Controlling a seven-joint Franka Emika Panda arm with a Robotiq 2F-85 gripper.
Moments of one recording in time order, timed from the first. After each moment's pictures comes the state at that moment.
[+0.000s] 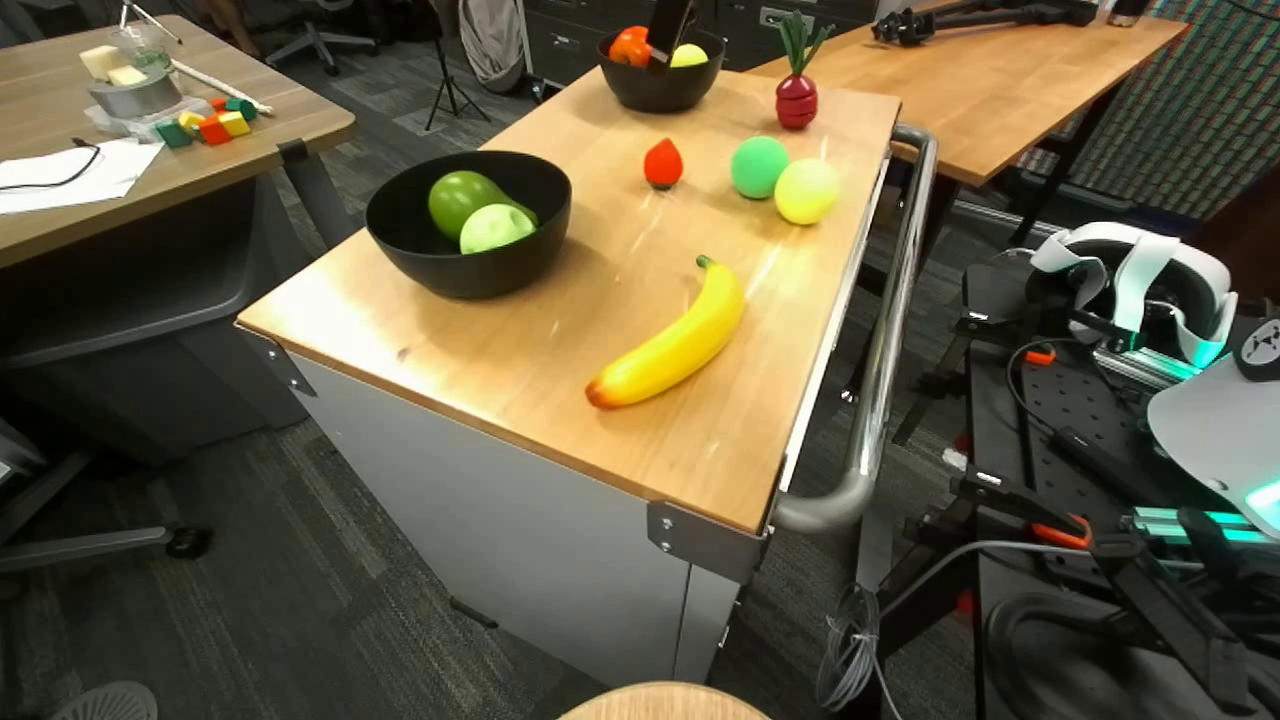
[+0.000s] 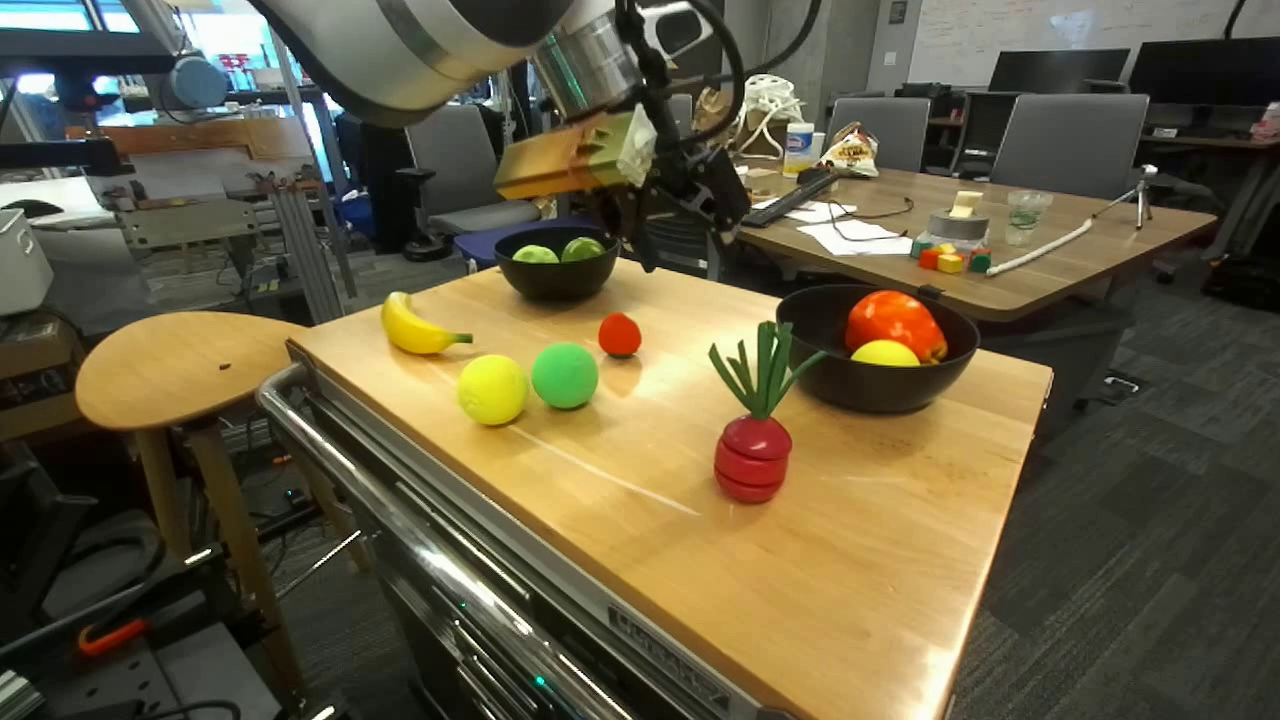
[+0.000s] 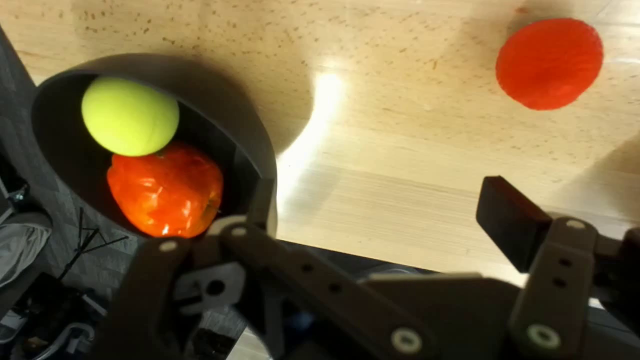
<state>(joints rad) 0.07 0.06 -0.26 -2.30 -0.43 2.77 0.12</state>
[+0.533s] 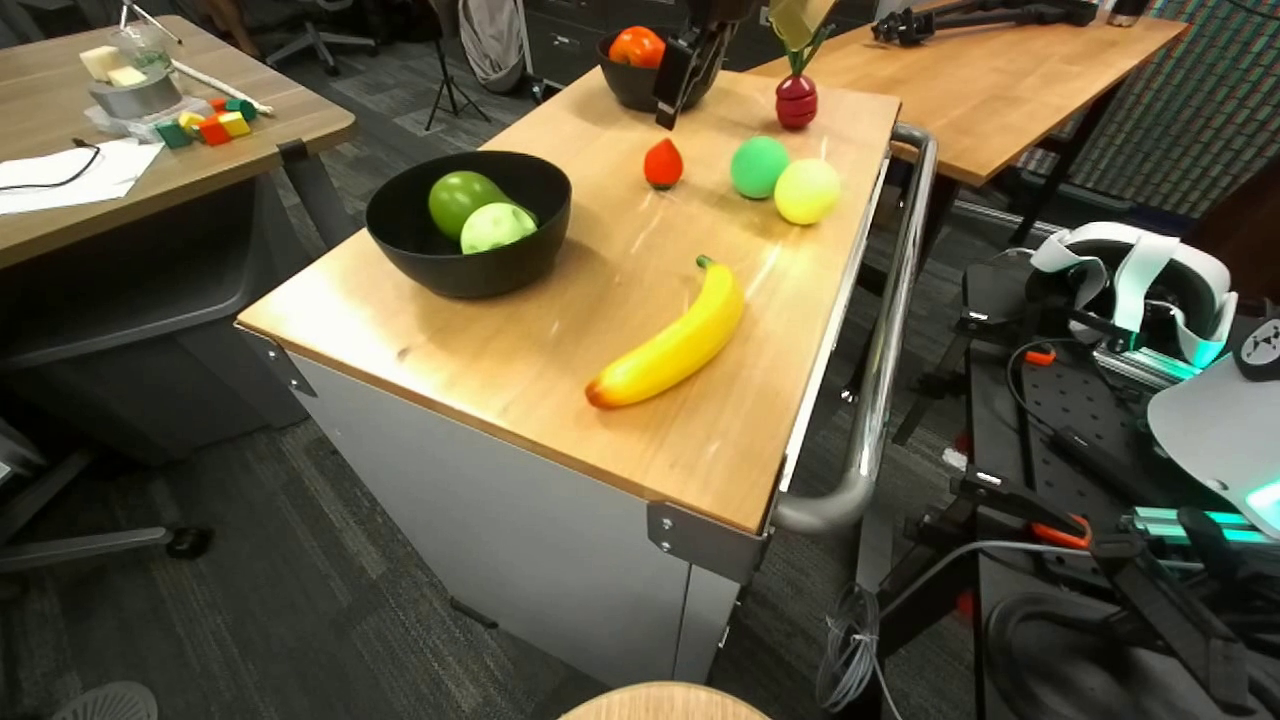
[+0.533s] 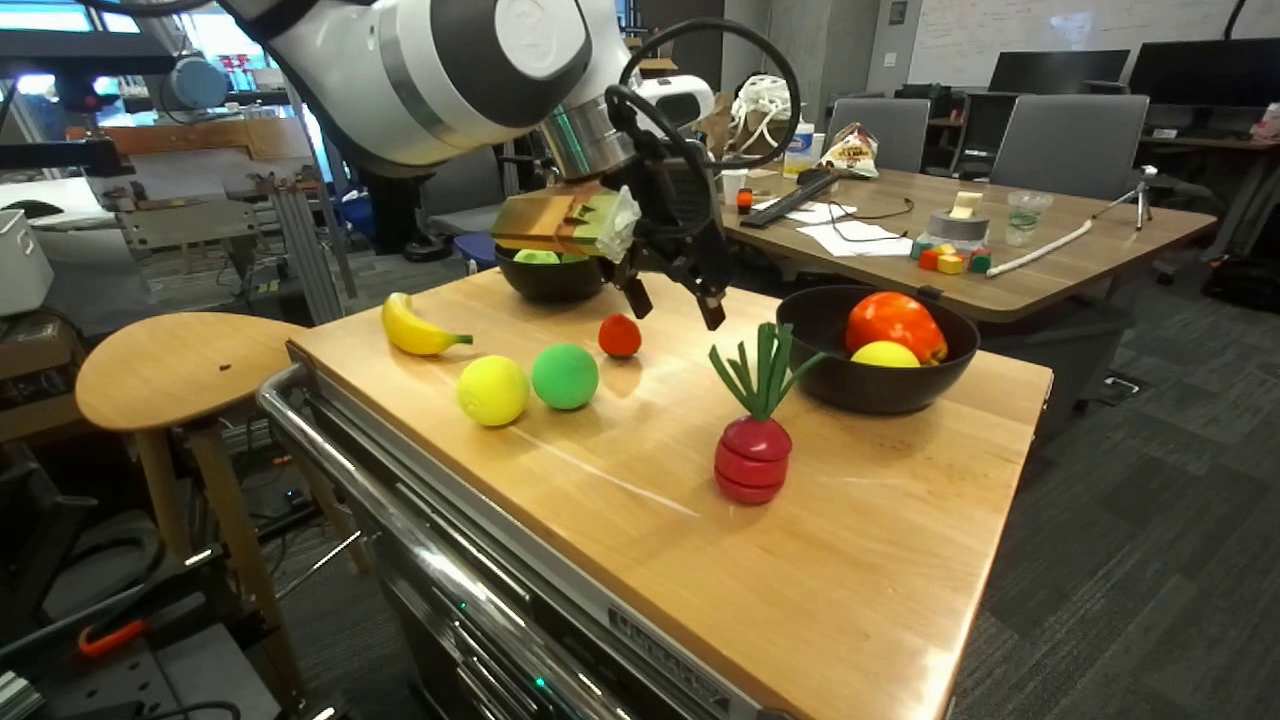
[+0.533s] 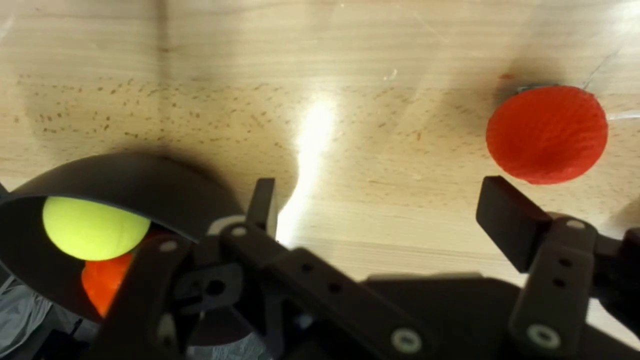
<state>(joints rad) 0.02 0.12 -0.21 -2.32 -0.37 2.80 0.18</state>
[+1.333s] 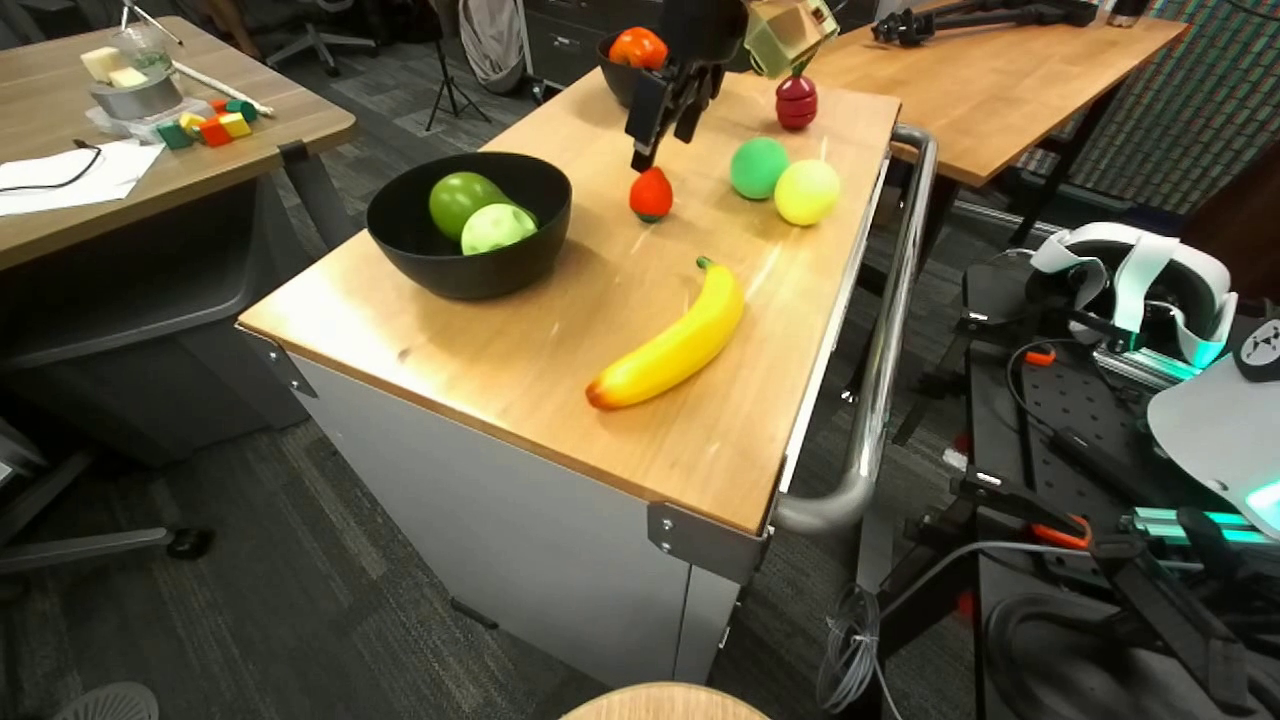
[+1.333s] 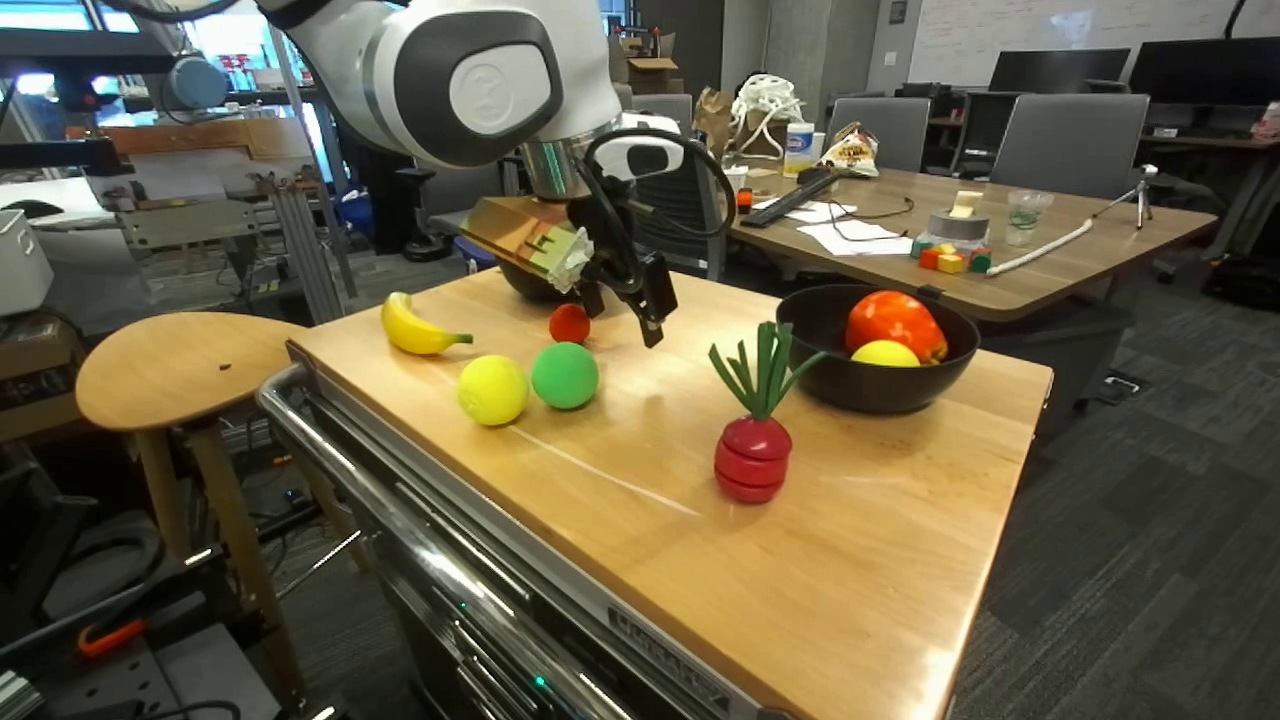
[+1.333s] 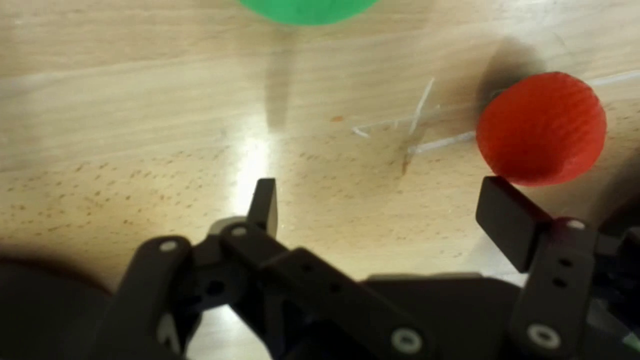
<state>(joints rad) -0.03 0.16 -0.06 -2.32 0.04 2.77 -0.01</state>
